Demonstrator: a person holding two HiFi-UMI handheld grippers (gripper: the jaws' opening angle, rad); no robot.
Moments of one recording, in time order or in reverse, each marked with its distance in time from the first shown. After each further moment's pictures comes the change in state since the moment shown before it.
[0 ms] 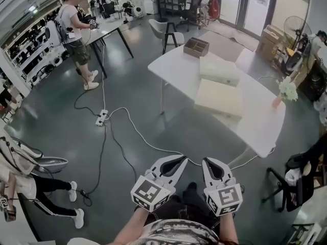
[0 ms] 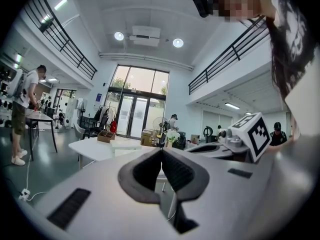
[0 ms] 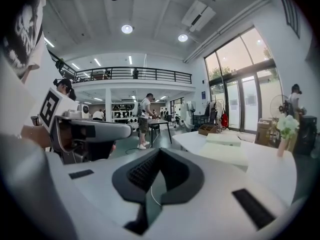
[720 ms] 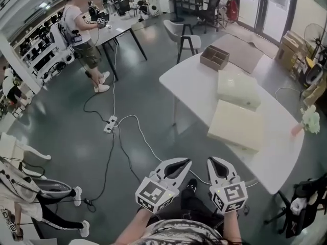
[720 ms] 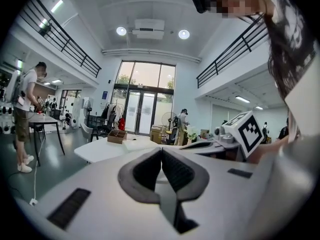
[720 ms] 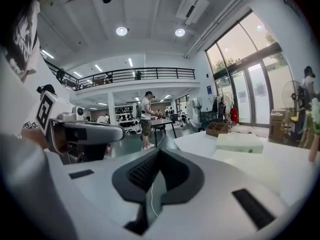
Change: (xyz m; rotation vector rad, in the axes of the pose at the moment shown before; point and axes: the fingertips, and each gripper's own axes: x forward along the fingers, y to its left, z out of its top) left arm 0.110 0.137 0.006 0.017 0.058 0.078; right arm 0.167 -0.097 0.025 0.048 -0.001 0.106
